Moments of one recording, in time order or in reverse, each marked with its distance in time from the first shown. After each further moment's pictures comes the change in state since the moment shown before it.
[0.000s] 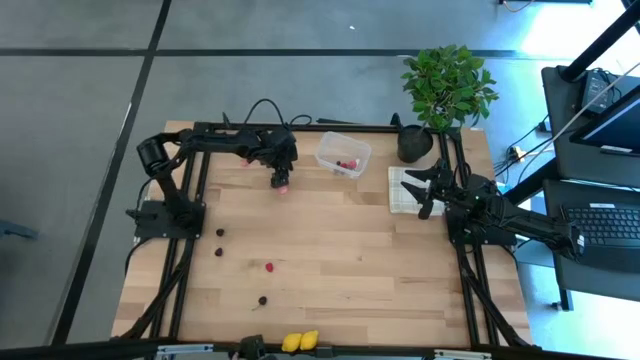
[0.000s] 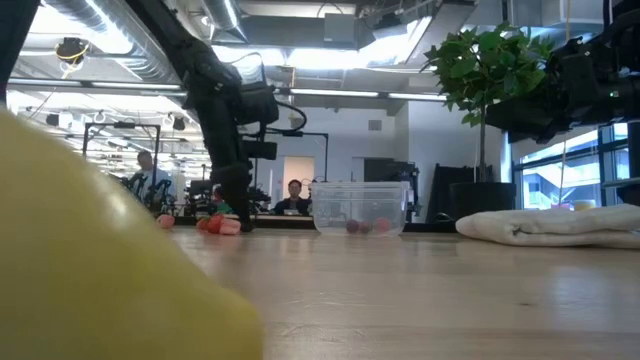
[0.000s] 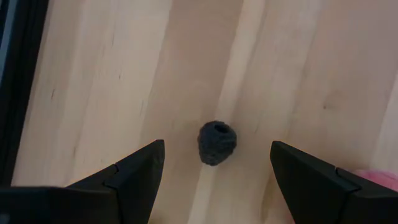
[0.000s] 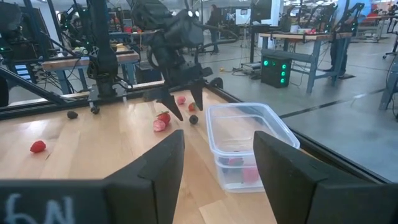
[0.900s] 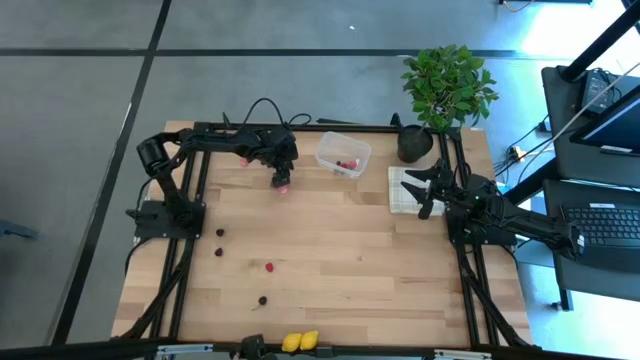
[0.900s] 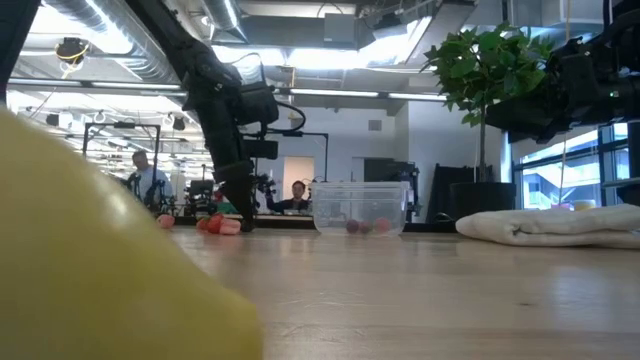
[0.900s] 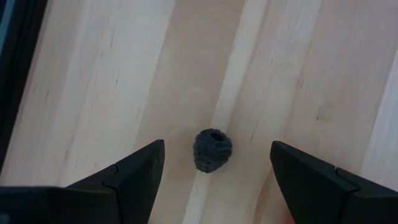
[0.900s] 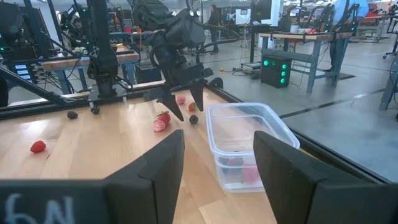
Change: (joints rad) left arm 0.009 0.001 0.000 0.017 0.034 -0.037; right arm 0.000 0.000 0.000 0.000 0.000 0.001
